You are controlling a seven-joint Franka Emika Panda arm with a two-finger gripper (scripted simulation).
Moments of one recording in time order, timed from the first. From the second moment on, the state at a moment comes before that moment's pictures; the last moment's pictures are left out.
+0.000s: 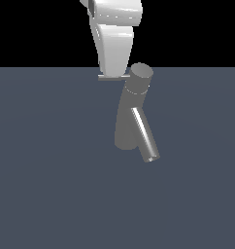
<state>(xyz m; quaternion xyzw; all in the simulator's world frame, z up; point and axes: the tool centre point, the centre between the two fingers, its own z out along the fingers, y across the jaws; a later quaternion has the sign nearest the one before) -0.060 0.036 0.294 -0.77 0.57 -0.18 0.23</state>
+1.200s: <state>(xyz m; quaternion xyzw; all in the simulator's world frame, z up) -0.072 0.031 0.279 -0.76 0.58 -0.18 0.23</state>
